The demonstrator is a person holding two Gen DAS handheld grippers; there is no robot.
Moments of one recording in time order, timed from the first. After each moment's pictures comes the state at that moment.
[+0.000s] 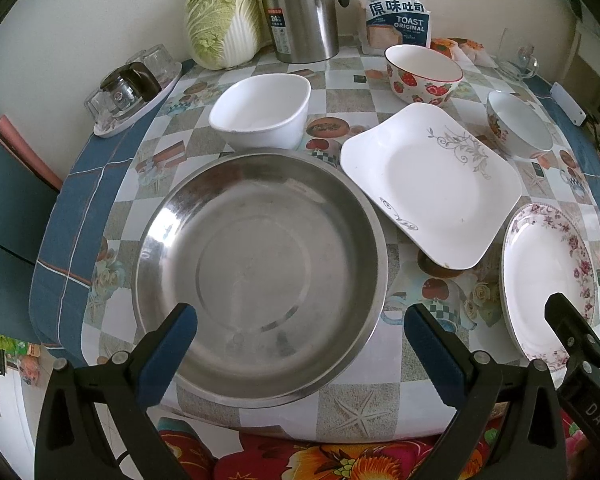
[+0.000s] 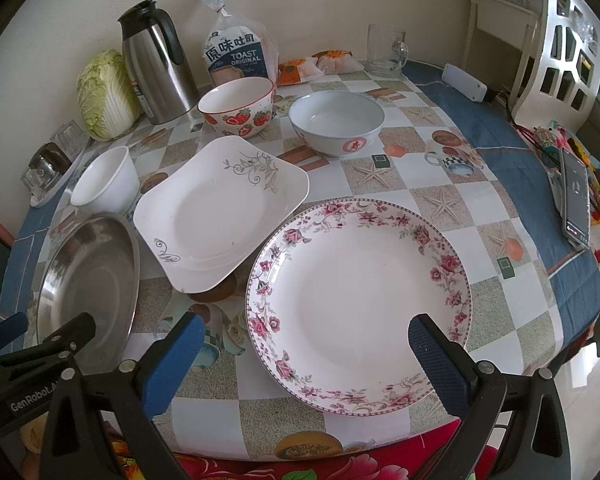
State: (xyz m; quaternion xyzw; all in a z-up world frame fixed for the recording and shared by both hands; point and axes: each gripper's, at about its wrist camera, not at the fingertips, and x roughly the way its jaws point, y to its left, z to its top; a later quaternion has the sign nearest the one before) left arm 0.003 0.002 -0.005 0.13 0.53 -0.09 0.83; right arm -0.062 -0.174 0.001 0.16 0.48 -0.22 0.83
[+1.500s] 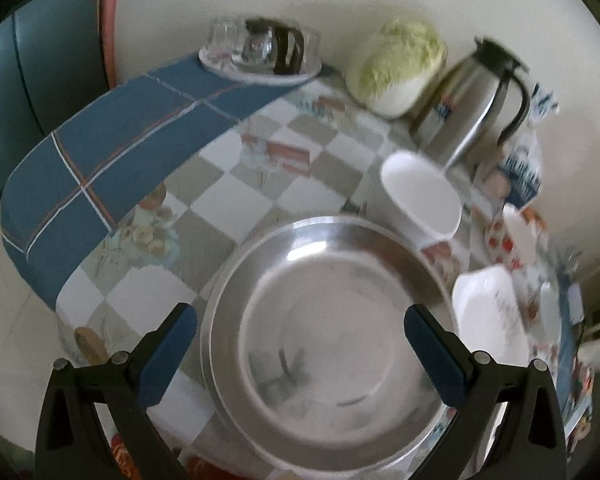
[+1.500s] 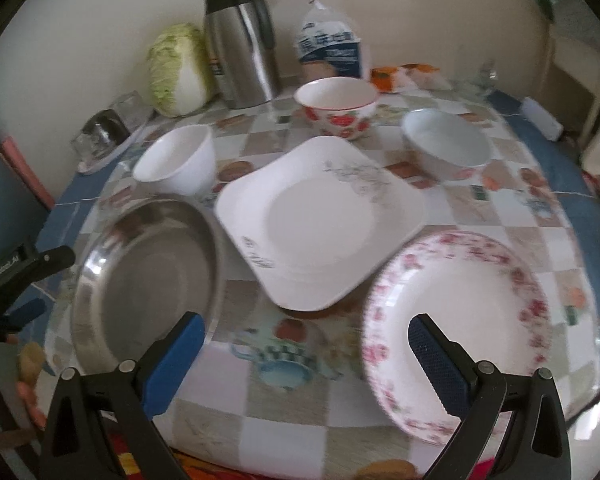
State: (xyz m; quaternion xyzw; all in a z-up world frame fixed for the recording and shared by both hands) left arm 0.049 0.146 -0.006 -0.16 0.48 0.00 0.86; right arm -0.009 -0.118 -0.006 0.14 0.48 -0.11 0.86
